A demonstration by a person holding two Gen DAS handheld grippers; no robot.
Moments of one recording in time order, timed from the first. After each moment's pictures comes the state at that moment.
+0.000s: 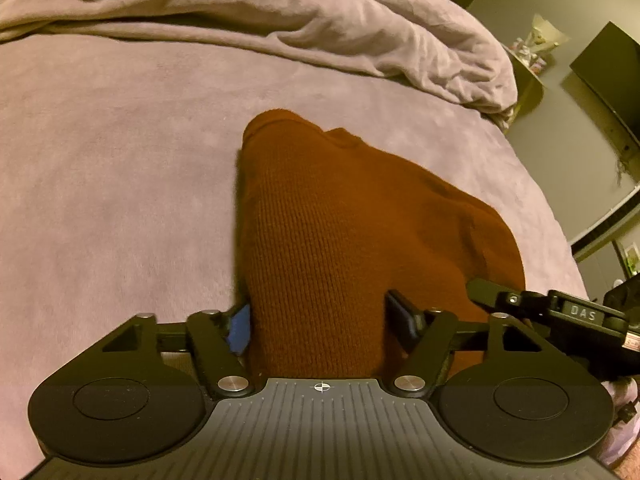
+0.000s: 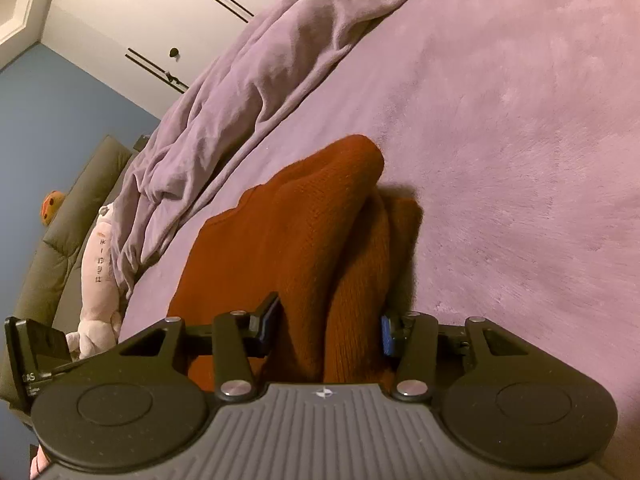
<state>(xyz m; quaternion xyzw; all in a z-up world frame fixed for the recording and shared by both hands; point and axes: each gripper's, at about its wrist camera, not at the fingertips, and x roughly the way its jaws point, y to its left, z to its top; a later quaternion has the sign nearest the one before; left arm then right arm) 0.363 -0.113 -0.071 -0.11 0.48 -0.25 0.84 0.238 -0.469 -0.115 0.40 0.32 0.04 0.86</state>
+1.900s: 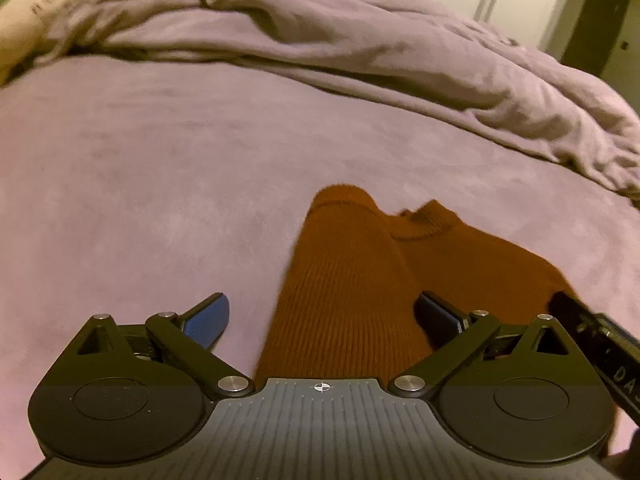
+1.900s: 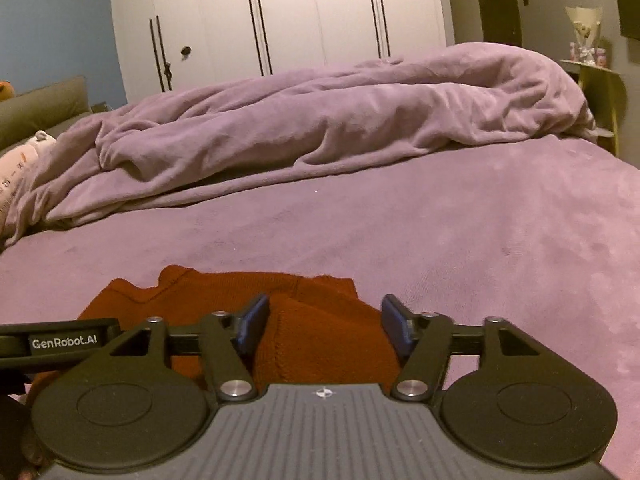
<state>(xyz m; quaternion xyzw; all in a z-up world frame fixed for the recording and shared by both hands) 0.365 -0.037 -0.087 -0.11 0.42 -0.01 0.90 0.304 -0.291 -0.077 0.13 0.25 -0.11 0.95</state>
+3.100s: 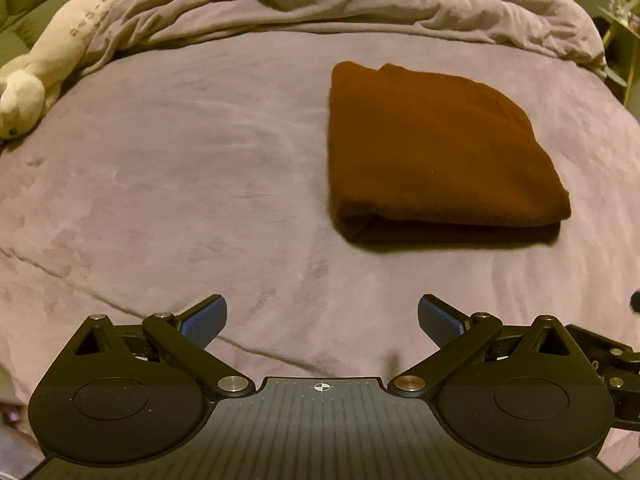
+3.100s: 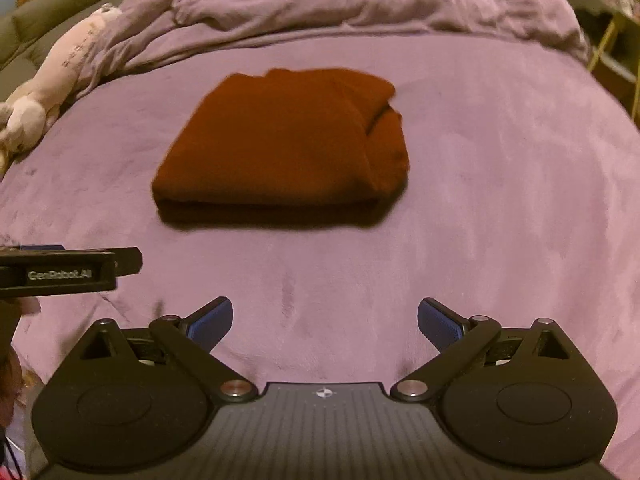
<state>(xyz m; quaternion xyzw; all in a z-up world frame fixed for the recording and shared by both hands) 0.147 -0.028 -0.024 0.04 0.48 -0.02 0.87 0.080 -0.216 -0.018 0.08 0.45 -0.05 0.89</state>
